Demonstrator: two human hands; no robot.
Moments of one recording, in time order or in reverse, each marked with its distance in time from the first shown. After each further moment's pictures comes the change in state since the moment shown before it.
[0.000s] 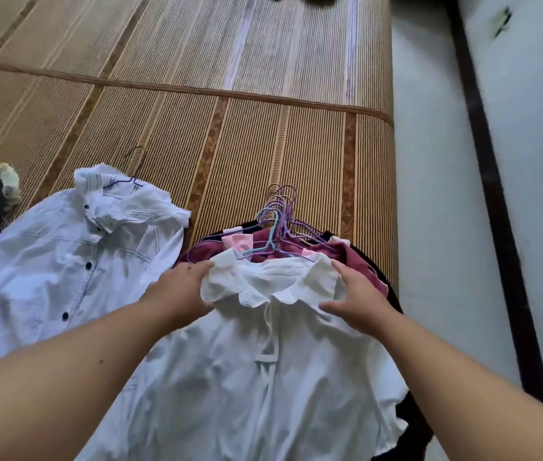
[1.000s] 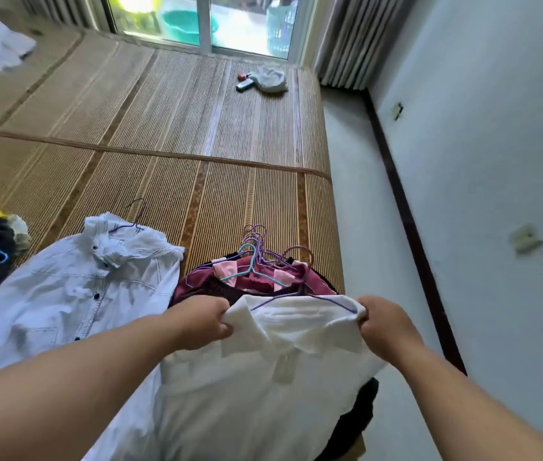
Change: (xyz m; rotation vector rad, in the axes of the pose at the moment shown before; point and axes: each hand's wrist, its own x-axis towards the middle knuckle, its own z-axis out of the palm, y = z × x) left_hand -0.132 0.033 -0.066 0.025 -0.087 0.388; right_hand -0.187 -0.041 -0.059 -0.376 0.369 0.081
